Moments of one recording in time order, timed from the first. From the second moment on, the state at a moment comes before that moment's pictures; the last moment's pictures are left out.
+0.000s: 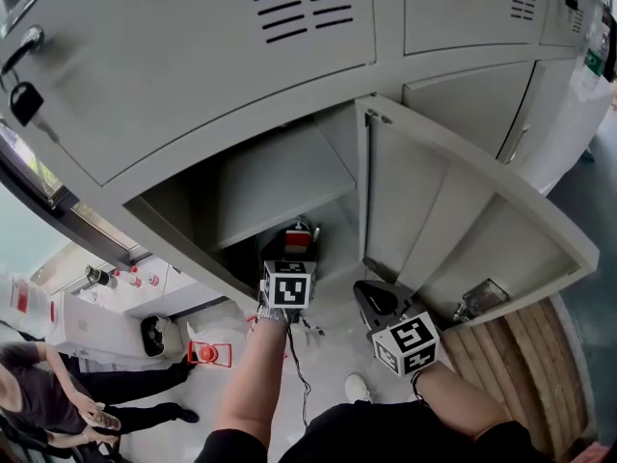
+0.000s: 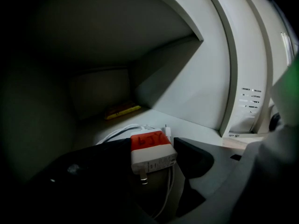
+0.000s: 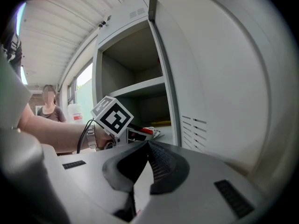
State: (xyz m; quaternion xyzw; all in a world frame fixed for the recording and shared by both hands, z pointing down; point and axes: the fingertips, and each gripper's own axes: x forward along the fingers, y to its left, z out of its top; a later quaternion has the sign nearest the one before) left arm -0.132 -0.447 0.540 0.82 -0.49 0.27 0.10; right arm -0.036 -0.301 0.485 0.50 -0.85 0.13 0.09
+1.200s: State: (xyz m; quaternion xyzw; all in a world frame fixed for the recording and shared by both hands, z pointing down) left arm -0.123 -0.423 0.520 0.83 -0.51 0.23 0.04; right arm -0.034 -0.277 0.482 0.48 -0.86 0.13 0.08
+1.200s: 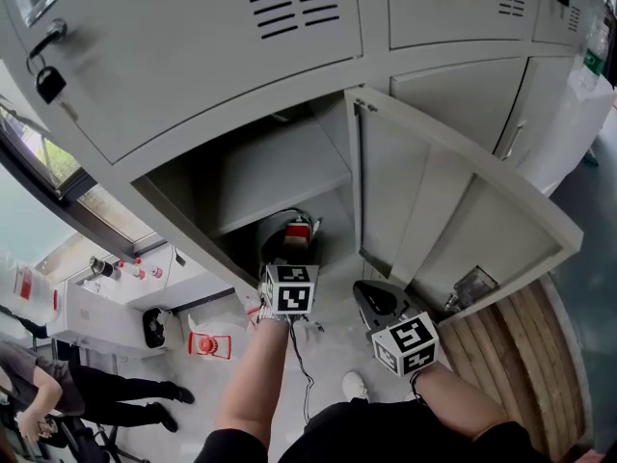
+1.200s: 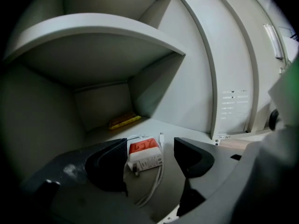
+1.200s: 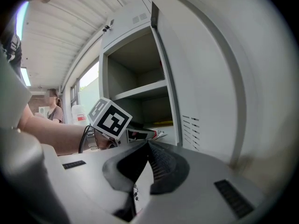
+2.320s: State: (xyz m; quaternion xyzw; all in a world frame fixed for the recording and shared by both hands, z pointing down) left arm -0.066 -0.135 0.442 0.79 -0.61 0.10 0.07; right arm 0.033 -0.108 0.445 0.35 -0.93 0.07 0.09
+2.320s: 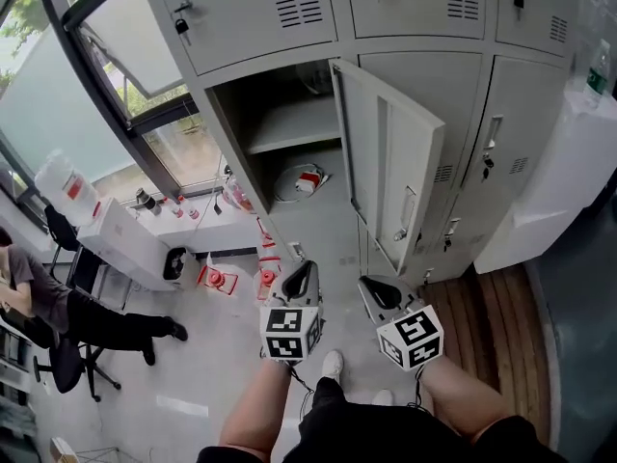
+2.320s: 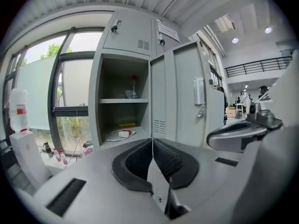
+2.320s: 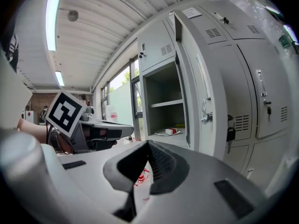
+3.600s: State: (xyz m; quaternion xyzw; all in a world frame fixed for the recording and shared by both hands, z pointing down) left arm -0.114 -0.001 0.466 0.82 -0.56 0.06 0.10; right arm -0.028 -0.019 0.471 0.39 -0.91 0.10 0.09
